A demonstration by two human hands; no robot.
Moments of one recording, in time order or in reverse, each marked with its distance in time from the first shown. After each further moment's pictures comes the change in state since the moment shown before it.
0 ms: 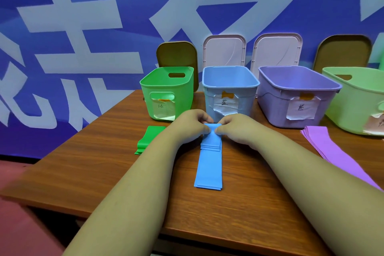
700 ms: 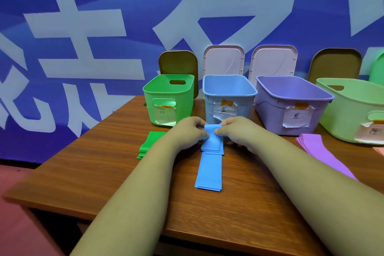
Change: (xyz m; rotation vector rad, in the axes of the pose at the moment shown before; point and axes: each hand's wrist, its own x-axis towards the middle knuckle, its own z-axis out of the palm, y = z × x) left_hand -0.005 -0.005 -0.004 -0.101 -0.014 -0.051; right_hand -0.006 -0.006 -0.009 0.215 -0.011 0.062
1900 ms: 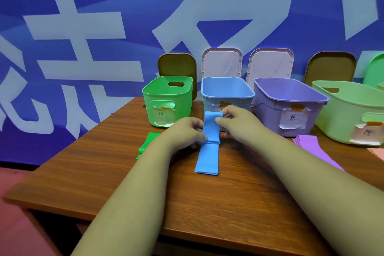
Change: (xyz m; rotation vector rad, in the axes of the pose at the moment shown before) left_hand -0.007 0.003 -0.008 -0.073 -0.089 0.018; right_hand -0.008 -0.004 -0.010 0.080 0.177 -0.219
